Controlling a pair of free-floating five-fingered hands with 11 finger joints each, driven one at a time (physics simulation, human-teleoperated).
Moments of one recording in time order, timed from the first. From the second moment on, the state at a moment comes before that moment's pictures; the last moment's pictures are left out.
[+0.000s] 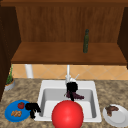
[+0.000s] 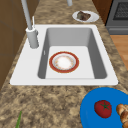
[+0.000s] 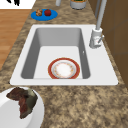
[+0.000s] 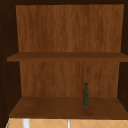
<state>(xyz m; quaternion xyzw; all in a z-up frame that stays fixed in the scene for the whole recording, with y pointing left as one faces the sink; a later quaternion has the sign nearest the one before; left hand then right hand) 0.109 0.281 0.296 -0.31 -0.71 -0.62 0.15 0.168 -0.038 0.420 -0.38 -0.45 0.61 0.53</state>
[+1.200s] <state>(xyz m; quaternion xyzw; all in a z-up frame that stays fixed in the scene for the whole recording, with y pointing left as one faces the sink) 0.109 0.281 0.296 -0.31 -0.71 -0.62 0.15 0.144 0.000 0.611 -0.38 -0.45 0.61 0.53</state>
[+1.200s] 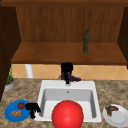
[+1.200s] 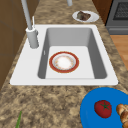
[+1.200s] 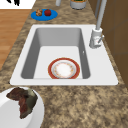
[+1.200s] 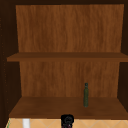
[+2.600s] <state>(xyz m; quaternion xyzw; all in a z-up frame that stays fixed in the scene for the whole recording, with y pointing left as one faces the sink) 0.109 0.281 0.296 -0.31 -0.71 -0.62 0.15 0.257 0.033 0.745 -0.38 -0.45 0.61 0.53</state>
